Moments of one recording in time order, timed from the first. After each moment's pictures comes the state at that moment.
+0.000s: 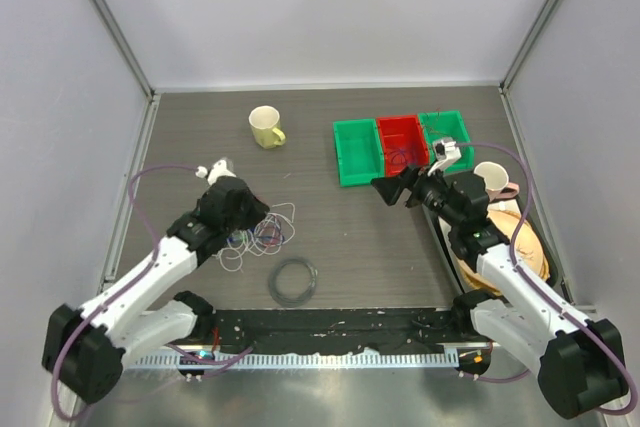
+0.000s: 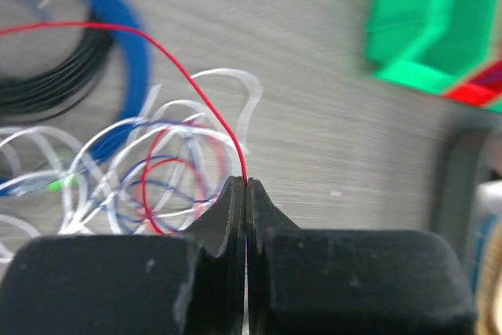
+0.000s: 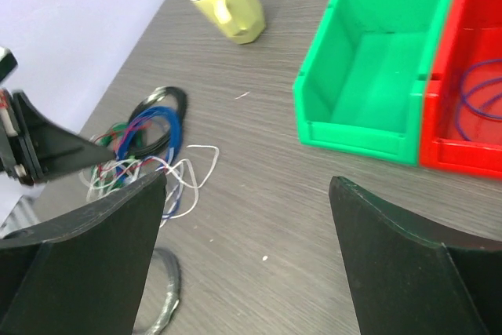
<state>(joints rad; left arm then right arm) -0.54 1.03 0.63 -0.38 -0.22 -0.92 0.32 0.89 0.47 0.27 -0.30 0.49</state>
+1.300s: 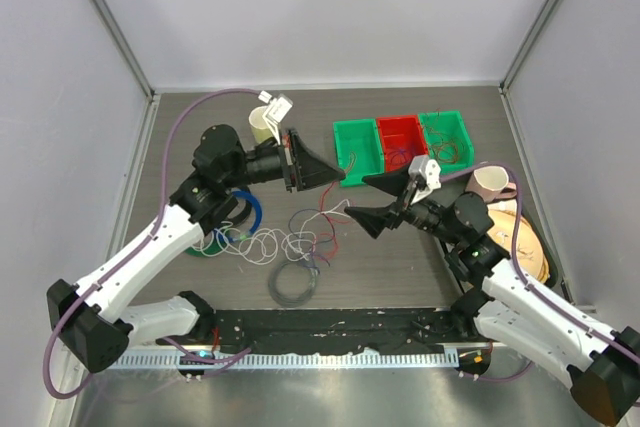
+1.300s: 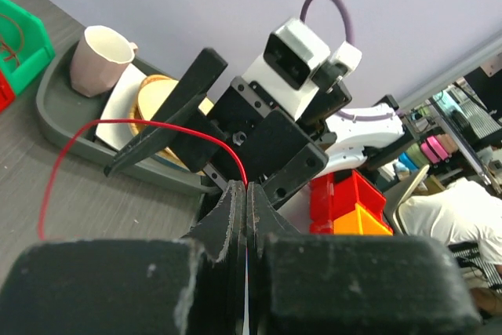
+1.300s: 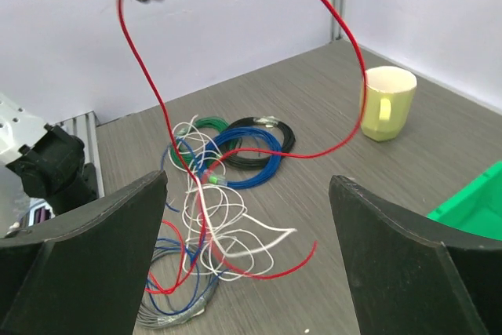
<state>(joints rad) -0.65 1.14 1.08 0.15 0.72 -0.76 0.63 0.73 0.46 0.48 -0.42 0.21</state>
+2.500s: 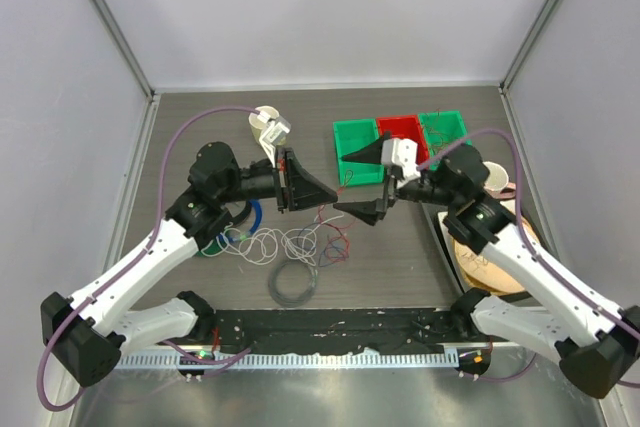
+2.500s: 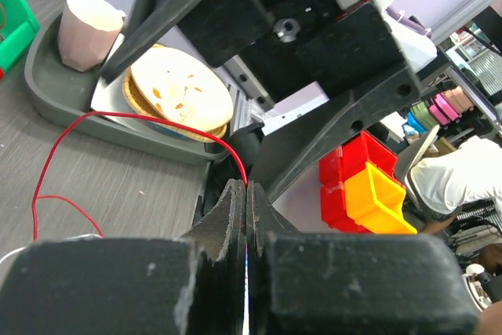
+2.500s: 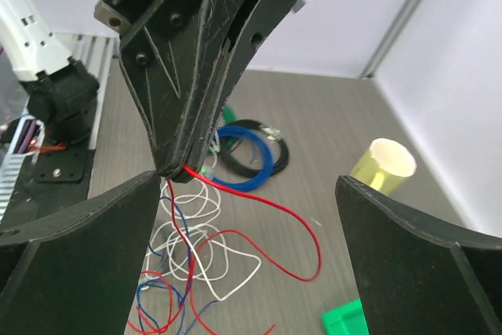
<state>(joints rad) -0.65 1.04 0.93 0.18 0.81 -0.67 0.63 0.90 0.89 0.11 -0.71 -0.21</state>
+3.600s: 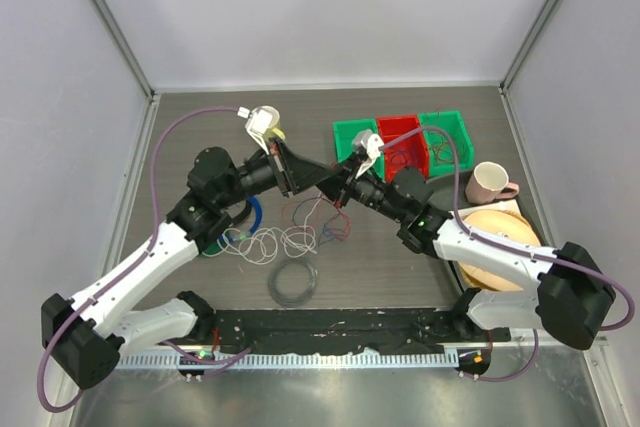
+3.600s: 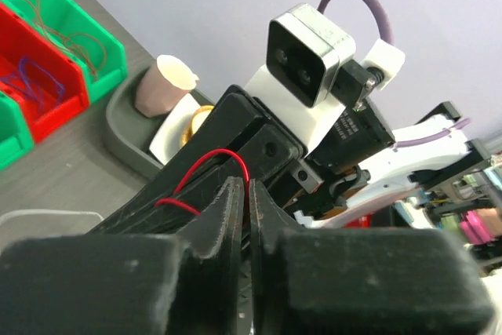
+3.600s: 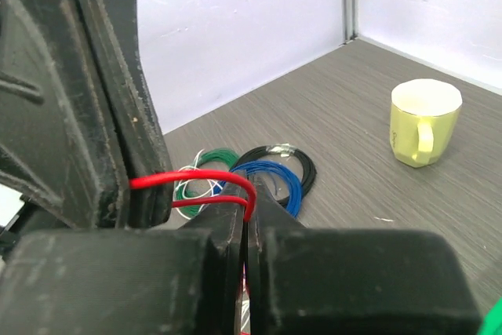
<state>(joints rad) -0.65 1.03 0.89 0.26 0.50 -0.78 0.82 1.23 0.72 0.68 -0.23 0.25</state>
